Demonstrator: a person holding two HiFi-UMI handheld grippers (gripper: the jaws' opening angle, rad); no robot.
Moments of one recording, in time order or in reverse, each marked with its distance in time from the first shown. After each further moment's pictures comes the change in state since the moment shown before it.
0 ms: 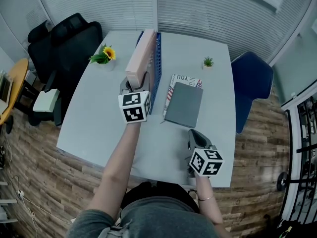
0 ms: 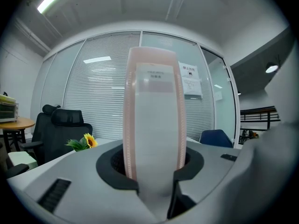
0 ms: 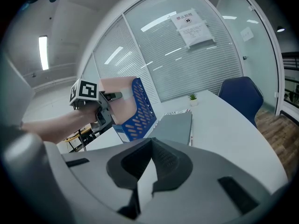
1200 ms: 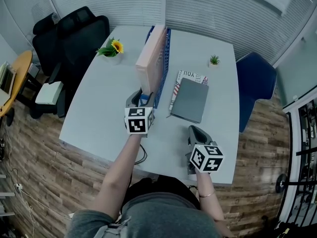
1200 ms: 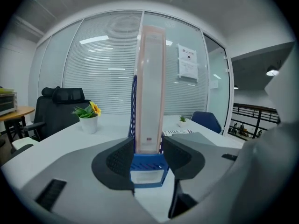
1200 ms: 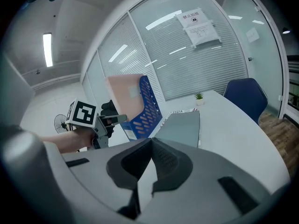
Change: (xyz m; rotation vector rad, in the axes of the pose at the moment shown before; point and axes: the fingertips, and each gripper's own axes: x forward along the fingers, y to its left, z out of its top) left arm -0.054 -0.001 -0.102 -0.033 0.240 -0.060; right arm 0.002 0.027 -0.006 -0.038 0.018 0.028
